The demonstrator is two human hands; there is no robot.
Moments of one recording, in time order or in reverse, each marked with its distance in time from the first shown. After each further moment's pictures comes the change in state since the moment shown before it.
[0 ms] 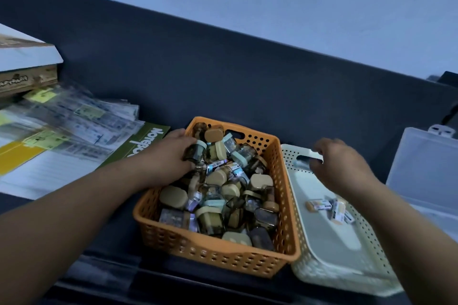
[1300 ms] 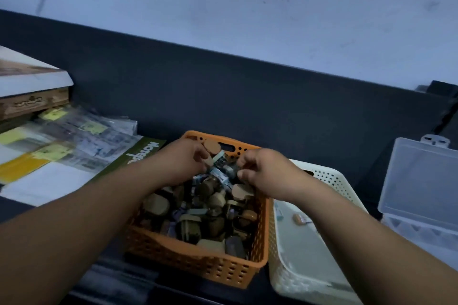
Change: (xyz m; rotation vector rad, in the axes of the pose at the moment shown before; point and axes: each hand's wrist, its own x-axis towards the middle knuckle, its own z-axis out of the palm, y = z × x) left_hand 0.010 0.057 0.006 -0.121 0.086 -0.042; right_hand -0.005 -0.058 -0.004 0.429 -0.271 -0.440
